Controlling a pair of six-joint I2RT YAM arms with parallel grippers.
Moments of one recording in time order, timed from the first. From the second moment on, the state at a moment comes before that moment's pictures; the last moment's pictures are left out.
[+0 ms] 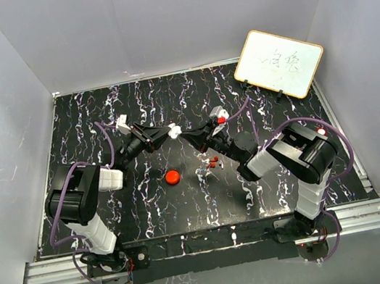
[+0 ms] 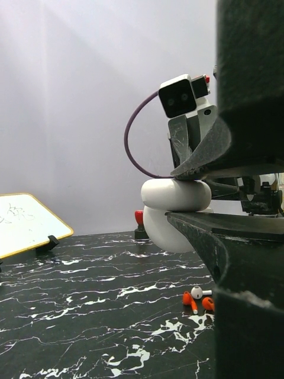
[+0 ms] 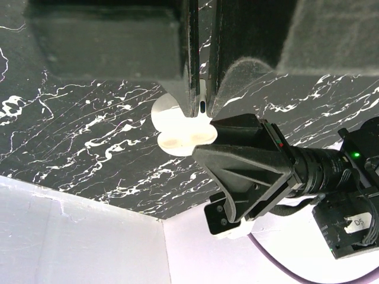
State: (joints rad) left arm -0.27 1.73 0.55 1.19 0.64 -1.48; right arm 0.65 1.80 0.55 1.52 -0.26 0.26
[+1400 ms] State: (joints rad) left arm -0.30 1.77 0.55 1.23 0.68 -1.56; right arm 0.66 1.82 0.61 1.52 -0.22 0.21
